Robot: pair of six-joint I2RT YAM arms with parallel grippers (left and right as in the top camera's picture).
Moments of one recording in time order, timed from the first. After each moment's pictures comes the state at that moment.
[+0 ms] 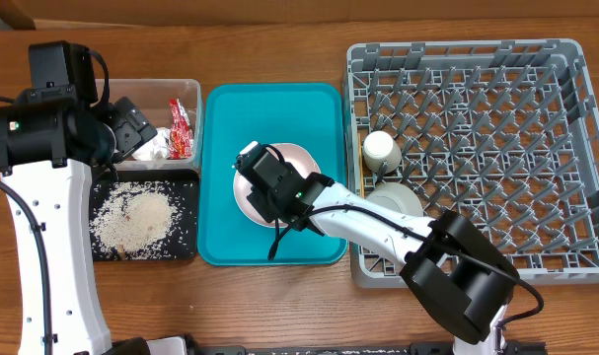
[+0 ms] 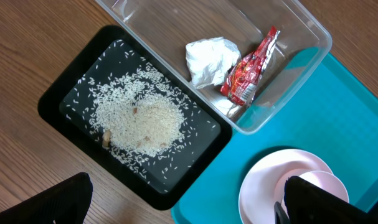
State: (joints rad) left arm 0.15 1.50 1.75 -1.41 -0.15 -0.58; right arm 0.89 1.98 1.34 -0.37 0.13 0.12
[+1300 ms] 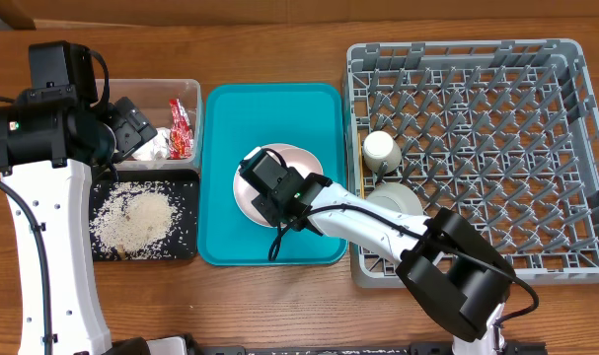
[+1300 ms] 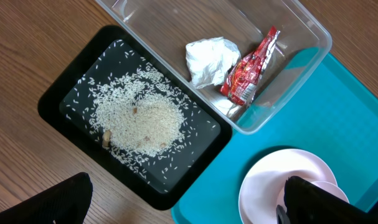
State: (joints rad) left arm 0.15 1.50 1.75 -1.41 -0.15 -0.58; right arm 0.89 2.00 1.34 -0.43 0.14 0.11
